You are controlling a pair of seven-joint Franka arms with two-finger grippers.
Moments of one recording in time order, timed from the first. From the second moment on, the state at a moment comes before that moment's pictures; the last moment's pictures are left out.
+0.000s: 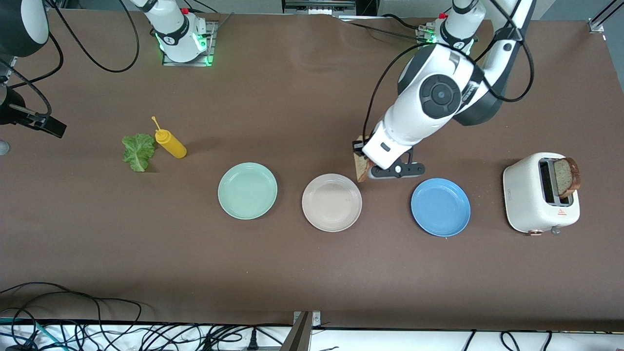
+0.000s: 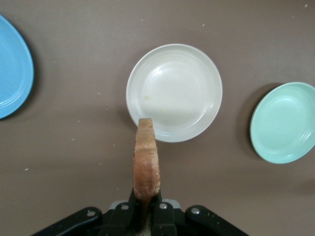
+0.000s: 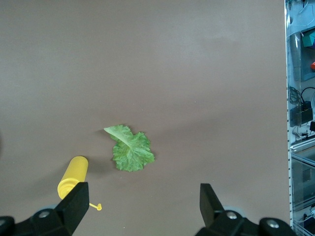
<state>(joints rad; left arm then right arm) -0.46 0.43 -0.07 -1.48 -0.23 1.91 -0.58 0.02 0.07 -0.05 -1.63 -0.25 1.61 0.23</state>
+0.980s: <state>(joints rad) -0.47 0.74 -0.07 -1.28 -0.42 2.18 -0.59 0.01 0.06 -0.13 -1.63 -0.14 1.56 0.23</state>
